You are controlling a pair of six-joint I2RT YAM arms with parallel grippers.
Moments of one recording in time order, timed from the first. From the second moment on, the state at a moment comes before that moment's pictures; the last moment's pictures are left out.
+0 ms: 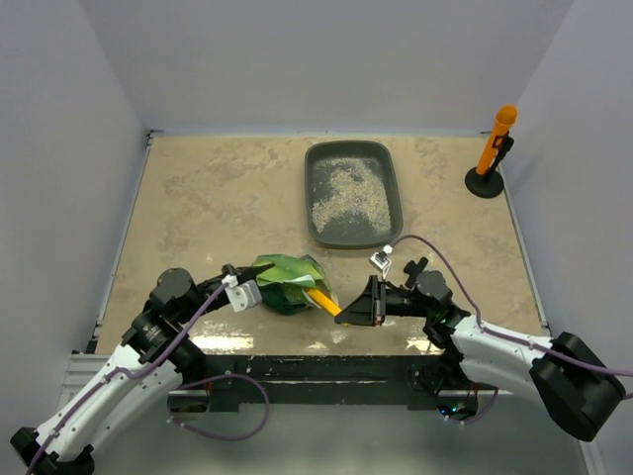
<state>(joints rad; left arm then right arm) -0.63 0.39 0.42 -0.10 0.43 0.56 0.71 0.98 0.13 0.74 -0.77 1.29</state>
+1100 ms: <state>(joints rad) -0.63 0.35 0.45 -0.15 0.32 0.52 0.71 0.17 0.03 0.26 -0.68 1.52</state>
